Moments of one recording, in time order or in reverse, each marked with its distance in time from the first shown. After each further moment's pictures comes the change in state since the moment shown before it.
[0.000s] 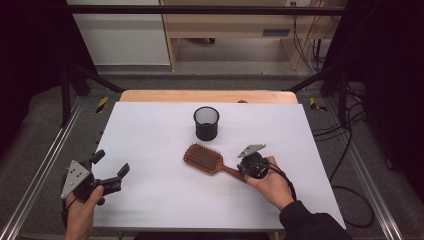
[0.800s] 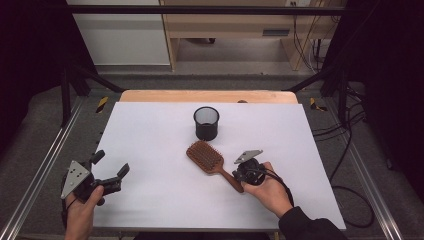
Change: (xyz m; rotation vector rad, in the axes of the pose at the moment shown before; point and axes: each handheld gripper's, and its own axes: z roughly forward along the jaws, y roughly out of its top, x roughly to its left) left arm 0.000 0.000 0.000 0.006 0.002 0.004; right arm 0.018 -0.002 -0.002 0.006 0.051 -0.014
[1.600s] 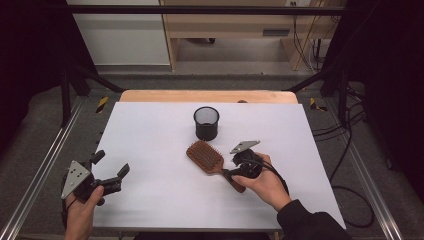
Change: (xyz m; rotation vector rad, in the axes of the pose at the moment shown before) left arm 0.000 0.000 0.000 0.004 -0.001 0.003; right arm 0.000 0.029 -0.004 -0.046 0.004 0.041
